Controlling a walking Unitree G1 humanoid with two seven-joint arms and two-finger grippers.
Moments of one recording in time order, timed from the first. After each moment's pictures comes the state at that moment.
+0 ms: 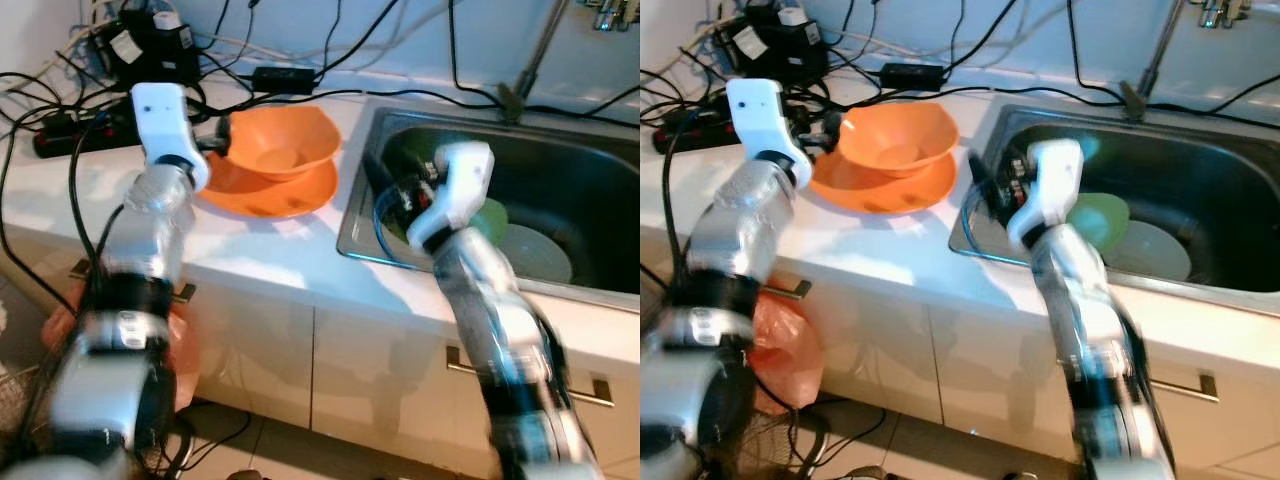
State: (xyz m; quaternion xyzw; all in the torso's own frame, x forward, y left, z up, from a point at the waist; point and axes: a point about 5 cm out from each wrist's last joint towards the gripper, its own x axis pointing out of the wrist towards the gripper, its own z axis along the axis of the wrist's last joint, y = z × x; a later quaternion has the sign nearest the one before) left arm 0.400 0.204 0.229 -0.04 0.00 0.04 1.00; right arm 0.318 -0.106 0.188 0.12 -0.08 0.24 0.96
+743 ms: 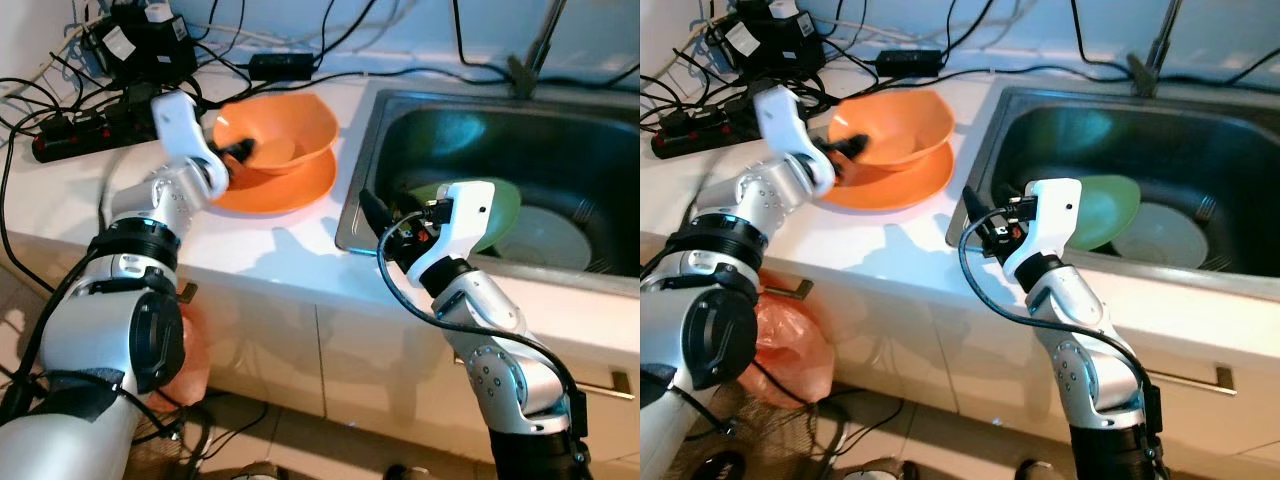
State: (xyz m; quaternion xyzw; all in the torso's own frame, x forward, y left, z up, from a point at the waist) left arm 0.416 0.177 0.216 -0.21 0.15 -0.04 0.97; right arm 0.287 -0.099 0.189 0.13 -0.04 0.22 0.97
